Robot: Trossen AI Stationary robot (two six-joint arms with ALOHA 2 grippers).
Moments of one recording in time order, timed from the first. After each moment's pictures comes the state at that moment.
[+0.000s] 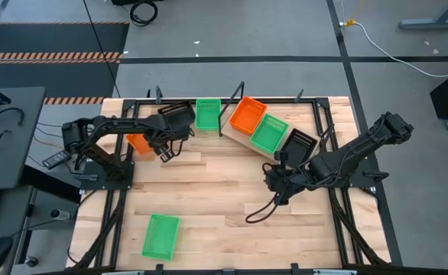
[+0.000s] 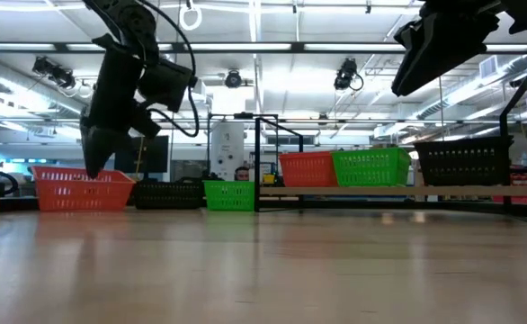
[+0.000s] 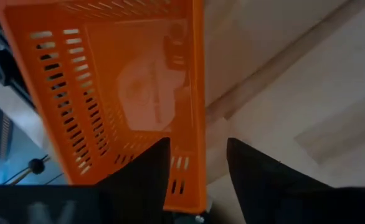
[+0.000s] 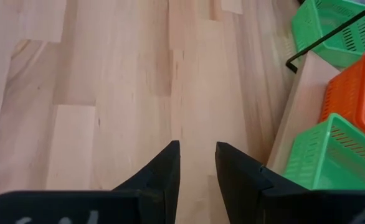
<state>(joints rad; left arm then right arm) 0.37 1.54 0.93 -1.19 -0.37 -0.38 0.44 1.32 0.95 -0.69 0.51 0.27</state>
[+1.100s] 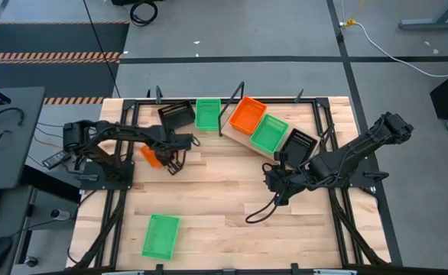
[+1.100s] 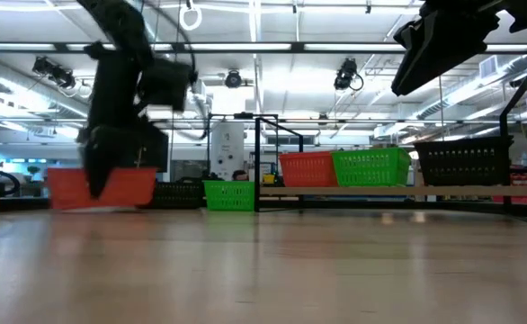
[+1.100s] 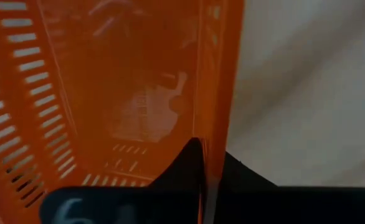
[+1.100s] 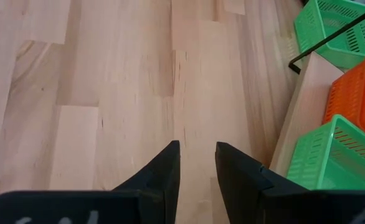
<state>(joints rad) 0.25 1.54 0.83 -0.95 -0.09 -0.46 0.44 1.32 0.95 -0.68 0.50 0.27</state>
